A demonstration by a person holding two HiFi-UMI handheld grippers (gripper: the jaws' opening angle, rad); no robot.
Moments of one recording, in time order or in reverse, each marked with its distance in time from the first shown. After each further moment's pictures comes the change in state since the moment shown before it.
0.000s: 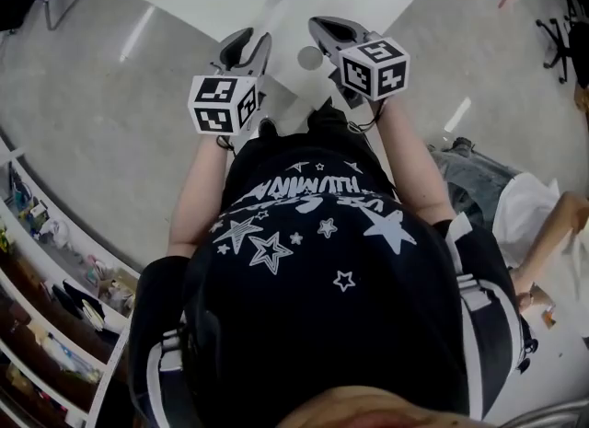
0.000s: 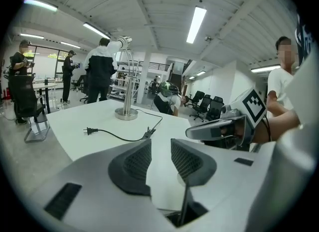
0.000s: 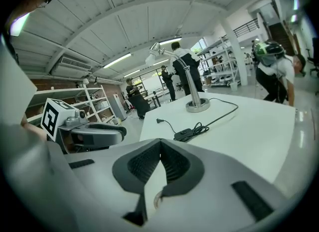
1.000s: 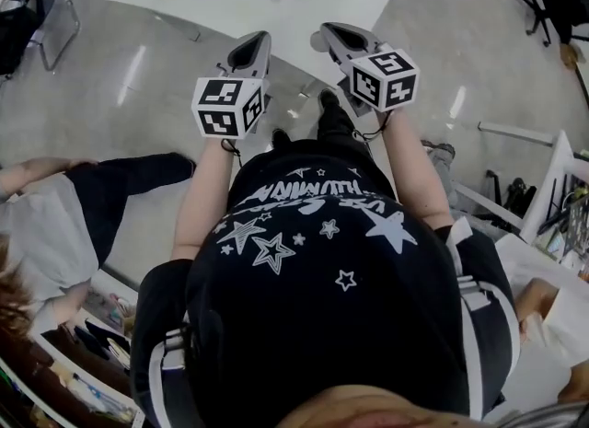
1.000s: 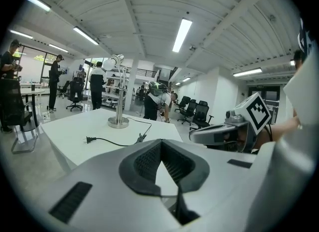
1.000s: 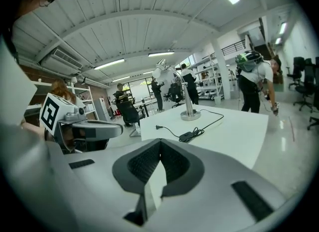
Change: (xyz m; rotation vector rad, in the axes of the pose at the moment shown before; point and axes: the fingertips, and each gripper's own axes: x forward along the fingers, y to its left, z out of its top) left arm -0.071 -0.010 0.012 0.063 -0.069 -0.160; right arm -0.047 0.069 -0.009 -0.015 -0.124 -0.213
